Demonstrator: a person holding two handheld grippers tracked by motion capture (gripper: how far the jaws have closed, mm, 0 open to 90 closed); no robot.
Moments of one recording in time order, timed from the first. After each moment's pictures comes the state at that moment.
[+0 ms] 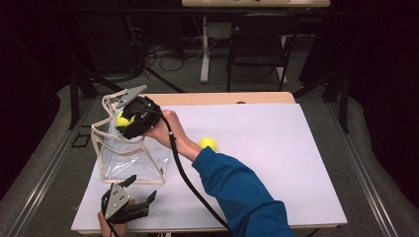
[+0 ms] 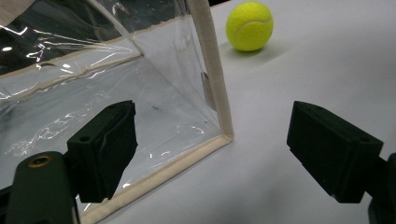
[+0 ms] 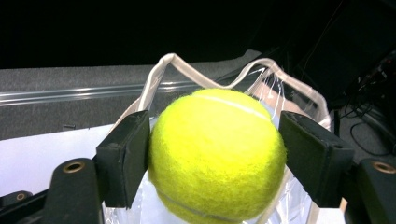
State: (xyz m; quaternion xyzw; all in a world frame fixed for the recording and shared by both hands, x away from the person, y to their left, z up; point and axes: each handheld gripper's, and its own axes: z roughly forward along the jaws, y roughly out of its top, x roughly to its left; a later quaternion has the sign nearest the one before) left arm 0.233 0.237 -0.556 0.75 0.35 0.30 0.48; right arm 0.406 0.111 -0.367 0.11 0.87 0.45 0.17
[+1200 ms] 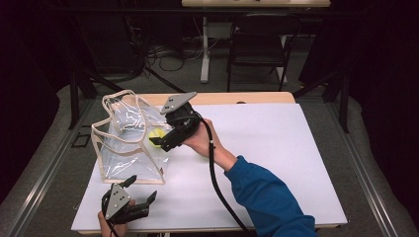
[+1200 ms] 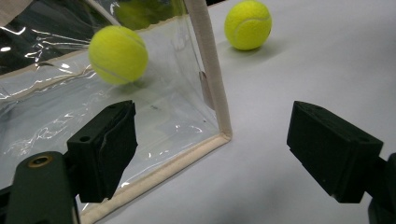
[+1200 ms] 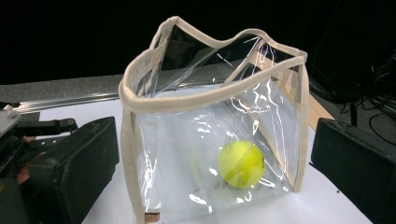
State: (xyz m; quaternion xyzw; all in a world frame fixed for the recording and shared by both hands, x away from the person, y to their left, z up) left arm 0.232 0.236 -0.556 0.75 0.35 0.30 0.48; right arm 0.389 0.012 -0.377 0.13 0.85 0.49 0.13
